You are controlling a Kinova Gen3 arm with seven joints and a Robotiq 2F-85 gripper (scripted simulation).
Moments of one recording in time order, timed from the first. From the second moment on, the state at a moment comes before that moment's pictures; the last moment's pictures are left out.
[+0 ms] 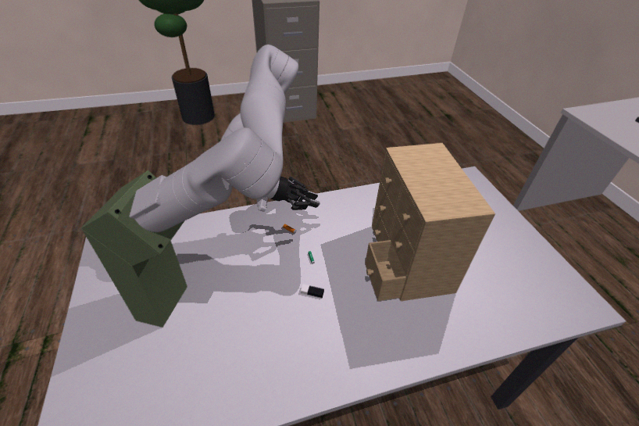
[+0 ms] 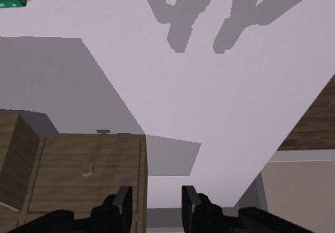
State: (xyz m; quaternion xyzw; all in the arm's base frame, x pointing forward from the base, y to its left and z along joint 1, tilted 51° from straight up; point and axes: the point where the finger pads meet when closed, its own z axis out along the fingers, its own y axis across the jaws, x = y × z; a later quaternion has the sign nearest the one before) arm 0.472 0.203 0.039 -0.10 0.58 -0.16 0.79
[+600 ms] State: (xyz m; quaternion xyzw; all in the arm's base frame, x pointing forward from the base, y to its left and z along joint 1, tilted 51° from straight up) arm 0.434 0.206 0.034 -0.08 0.71 -0.18 0.68
